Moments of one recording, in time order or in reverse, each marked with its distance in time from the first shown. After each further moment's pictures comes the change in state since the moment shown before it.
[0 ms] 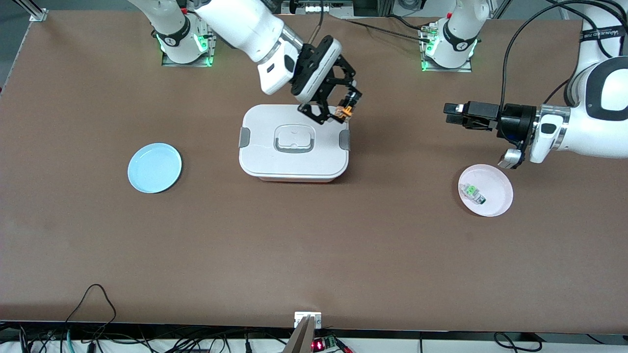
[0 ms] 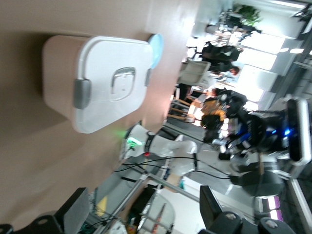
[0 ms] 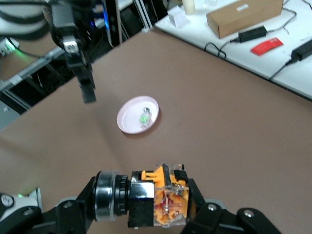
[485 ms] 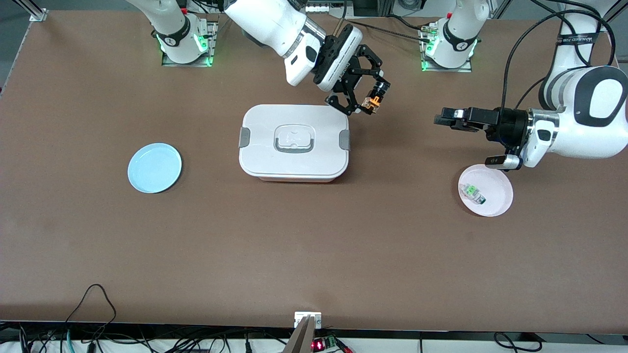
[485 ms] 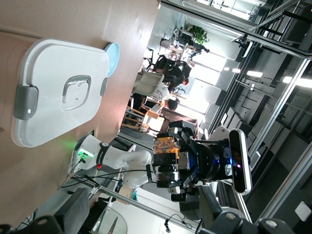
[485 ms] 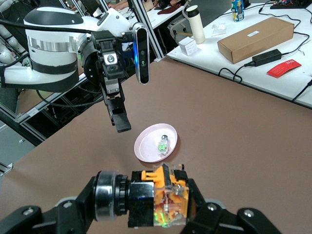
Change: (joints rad) left arm -0.002 0.000 -0.004 -0.094 -0.204 0.027 0.000; right arm 0.080 0.066 -0.004 -0.001 0.000 0.187 0.036
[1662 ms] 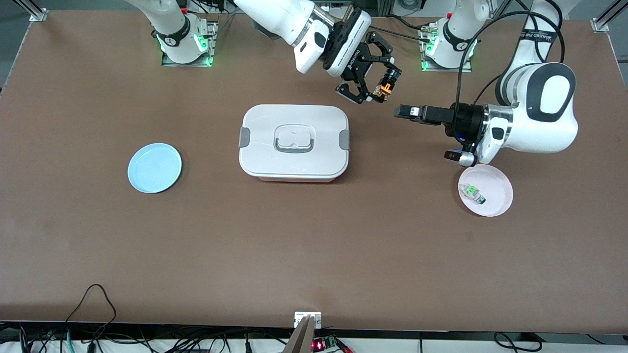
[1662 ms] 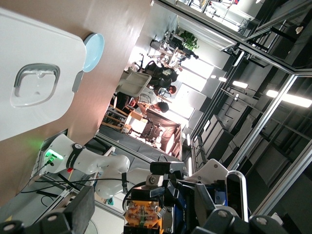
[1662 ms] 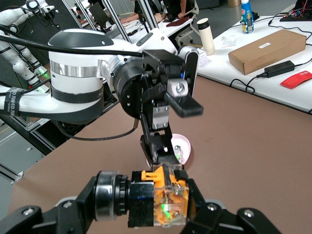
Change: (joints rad) left arm -0.015 -0.031 -0.172 -0.060 -0.152 0.162 -0.111; right arm 0.053 0.000 0.000 0.006 0.000 0.066 0.019
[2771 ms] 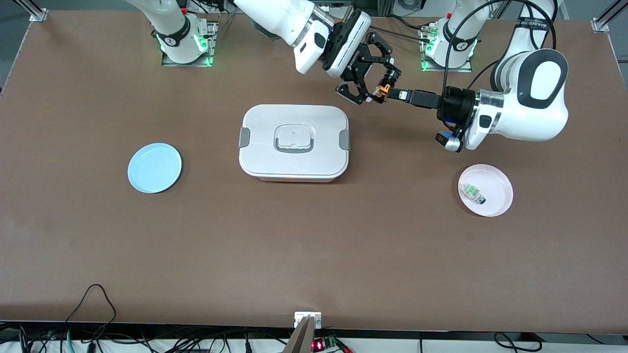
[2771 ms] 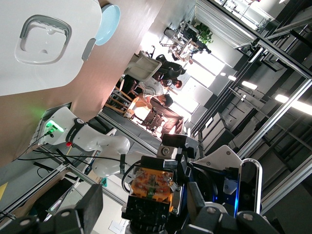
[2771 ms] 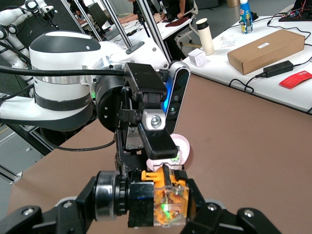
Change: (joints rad) left arm -0.001 -0.073 -0.024 -0.067 0.000 -0.029 -0.117; right arm 0.002 0.000 -0.006 0.000 0.000 0.001 0.001
